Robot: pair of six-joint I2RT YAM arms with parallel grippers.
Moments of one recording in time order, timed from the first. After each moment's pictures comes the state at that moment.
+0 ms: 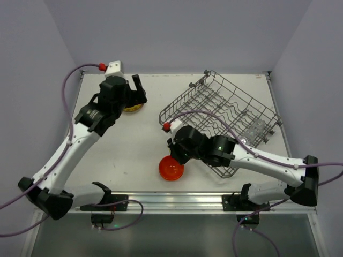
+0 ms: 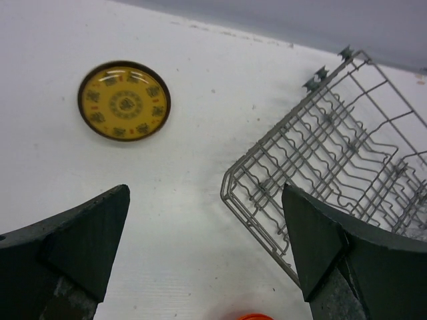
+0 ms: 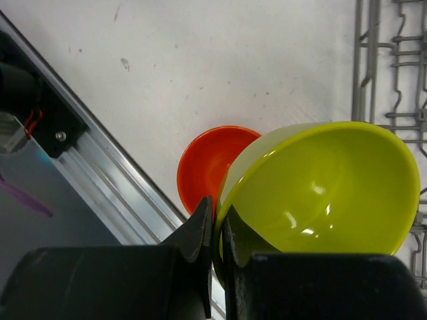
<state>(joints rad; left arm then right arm) -0.52 1.27 1.40 -0.61 -0.36 -0.51 1.14 1.24 1.15 -0.63 0.15 0.36</state>
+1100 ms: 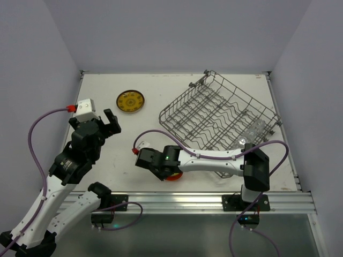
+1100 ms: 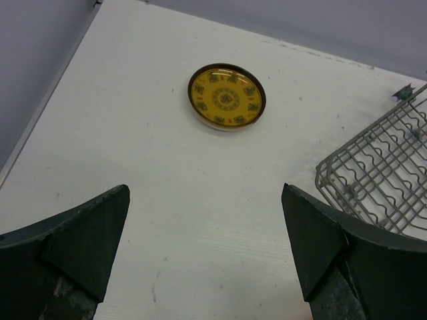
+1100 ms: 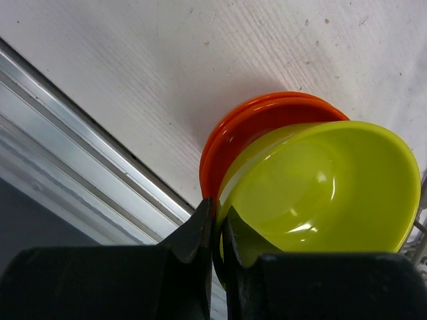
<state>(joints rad) -0.52 0.66 0.93 -0.62 -0.61 -0.40 1.36 1.77 1.46 -0.92 0.29 0.43</state>
